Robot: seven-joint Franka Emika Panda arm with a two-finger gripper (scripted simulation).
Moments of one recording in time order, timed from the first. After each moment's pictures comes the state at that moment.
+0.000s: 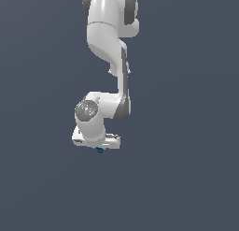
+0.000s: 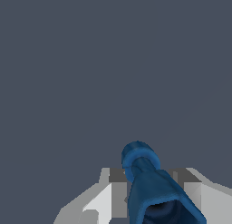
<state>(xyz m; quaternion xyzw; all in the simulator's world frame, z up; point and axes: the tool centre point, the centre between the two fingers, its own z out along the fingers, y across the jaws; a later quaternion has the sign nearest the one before) 0.074 -0.098 0.043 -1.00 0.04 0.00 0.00</state>
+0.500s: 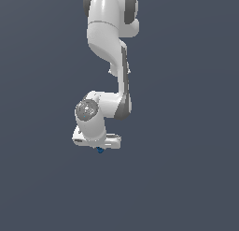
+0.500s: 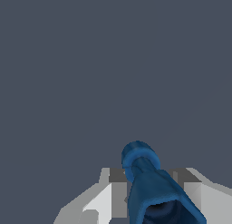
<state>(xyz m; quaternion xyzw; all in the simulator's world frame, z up) 0.075 -0.095 0.044 -1.00 0.05 0.00 0.00</state>
